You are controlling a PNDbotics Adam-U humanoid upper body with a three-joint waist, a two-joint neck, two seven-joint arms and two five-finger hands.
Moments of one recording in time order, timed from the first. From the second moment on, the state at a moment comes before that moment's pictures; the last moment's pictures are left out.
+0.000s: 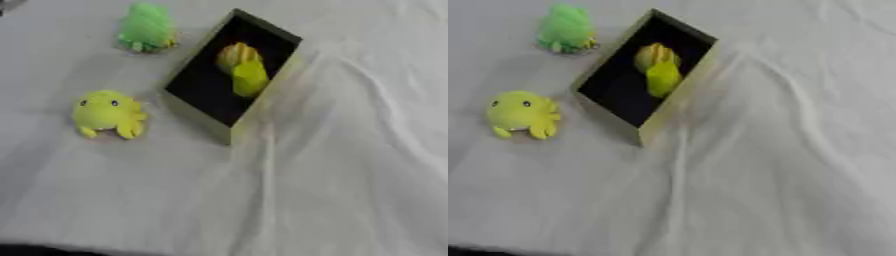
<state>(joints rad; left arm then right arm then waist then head) -0.83 0.90 -0.25 -1.71 -0.46 0.06 -0.32 -0.41 -0.93 -0.15 -1.98 -0.35 -0.67 -0.06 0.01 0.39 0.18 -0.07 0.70</state>
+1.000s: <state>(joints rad) -0.93 0.86 -0.42 -1.61 -0.50 0.02 -0.71 -0.40 -0.93 -0.13 -1.98 -0.32 -0.67 -0.05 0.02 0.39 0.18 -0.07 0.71</state>
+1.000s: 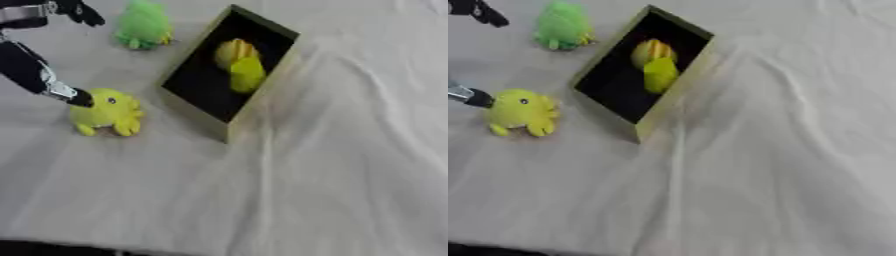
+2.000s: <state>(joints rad) -0.94 0.75 -0.50 -1.38 -0.56 0.06 -0.76 -0.38 -0.91 -0.13 -1.98 -0.31 -0.65 -0.03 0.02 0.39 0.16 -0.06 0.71</state>
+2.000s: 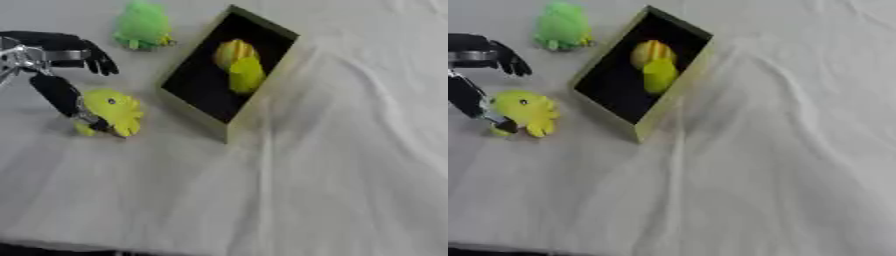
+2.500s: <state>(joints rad) -0.92 0.73 -0.50 -1.32 -0.59 0.04 -0.74 -0.37 -0.90 -0.14 -1.98 -0.31 -0.64 -0.02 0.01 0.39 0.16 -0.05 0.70</state>
